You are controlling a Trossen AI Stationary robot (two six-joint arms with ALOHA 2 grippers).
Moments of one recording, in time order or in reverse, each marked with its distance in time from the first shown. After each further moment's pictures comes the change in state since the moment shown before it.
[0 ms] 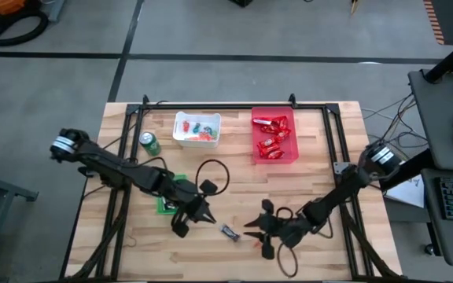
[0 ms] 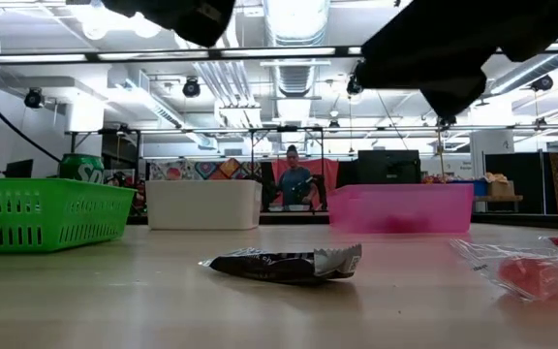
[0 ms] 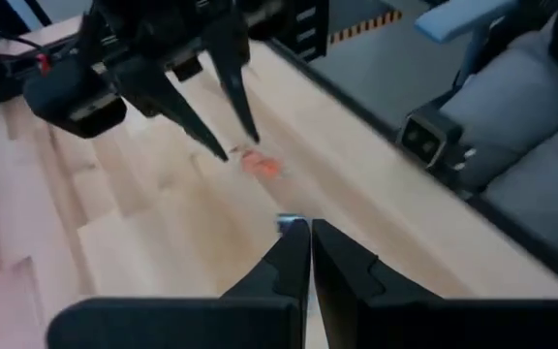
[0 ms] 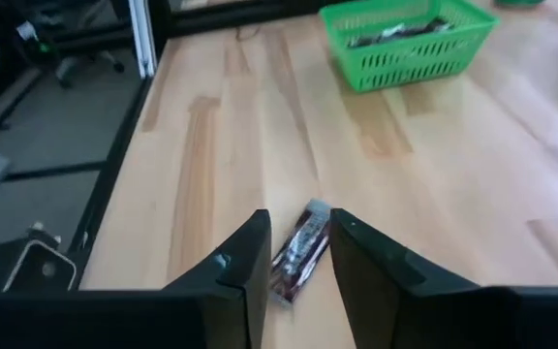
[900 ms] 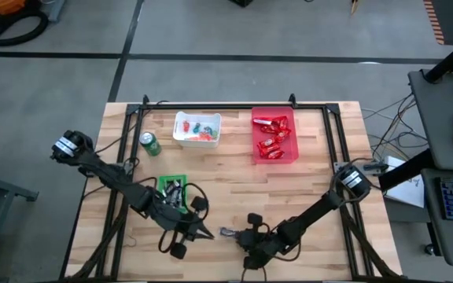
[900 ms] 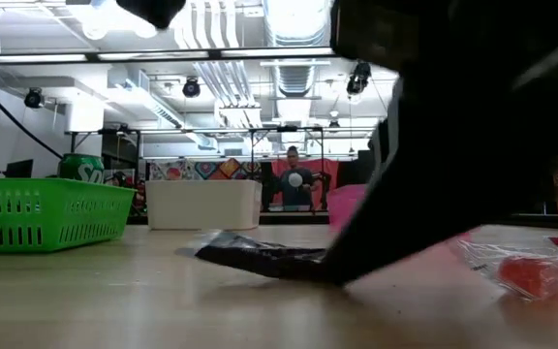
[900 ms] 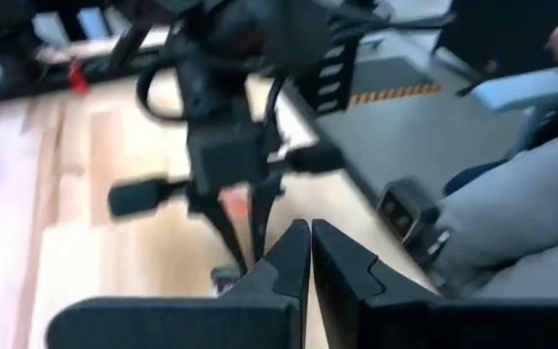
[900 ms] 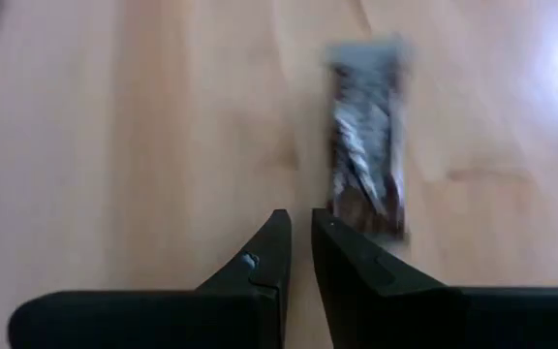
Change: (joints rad) left arm -0.240 0.037 -0.063 0.248 -0.324 -0.301; right arm -0.008 0.364 0.388 -0.422 -0.095 0.128
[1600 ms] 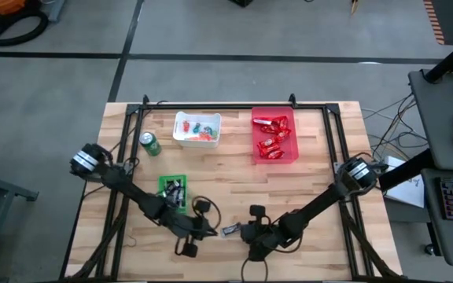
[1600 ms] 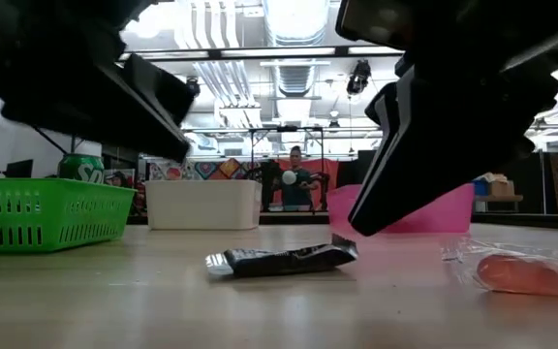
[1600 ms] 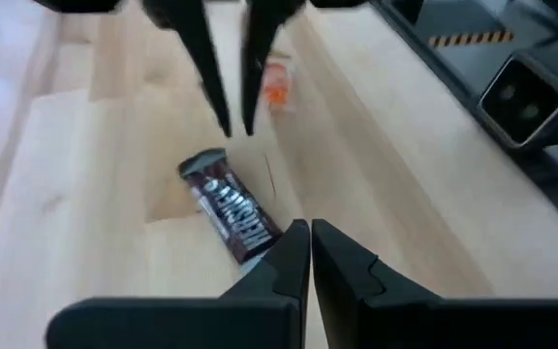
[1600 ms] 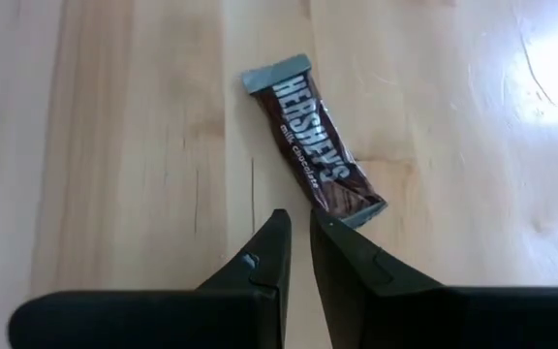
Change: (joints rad) left arm 0.000 0.259 -0.116 0.224 -0.112 -0.091; right arm -0.043 -0.103 -0.005 -0.209 -0.031 -0.114
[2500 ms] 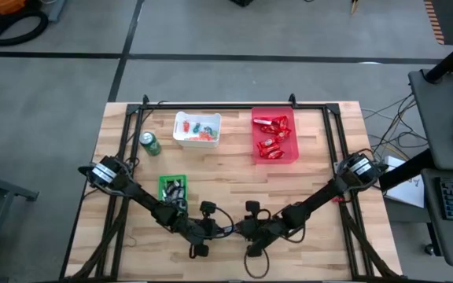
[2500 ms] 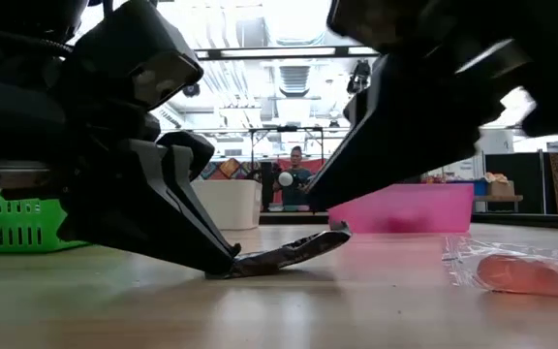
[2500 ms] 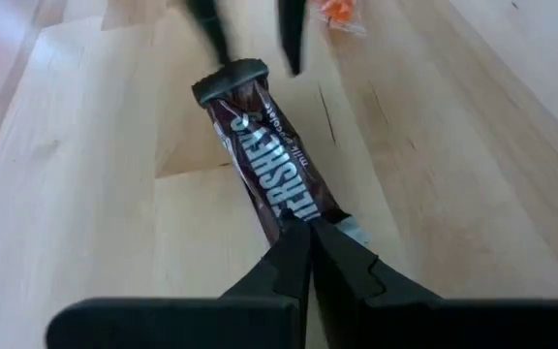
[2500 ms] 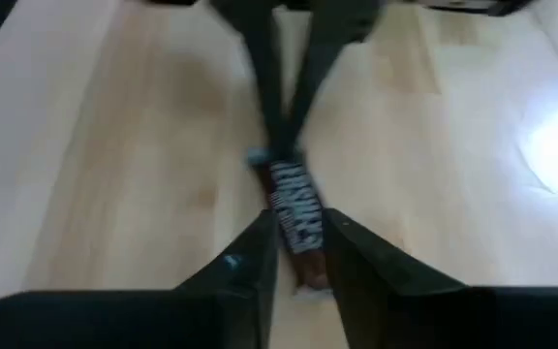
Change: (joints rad) left arm 0.019 0.236 0.102 -0.009 -0.112 -0.011; right arm -0.044 -0.039 -0.164 0.376 -0.004 -0.169
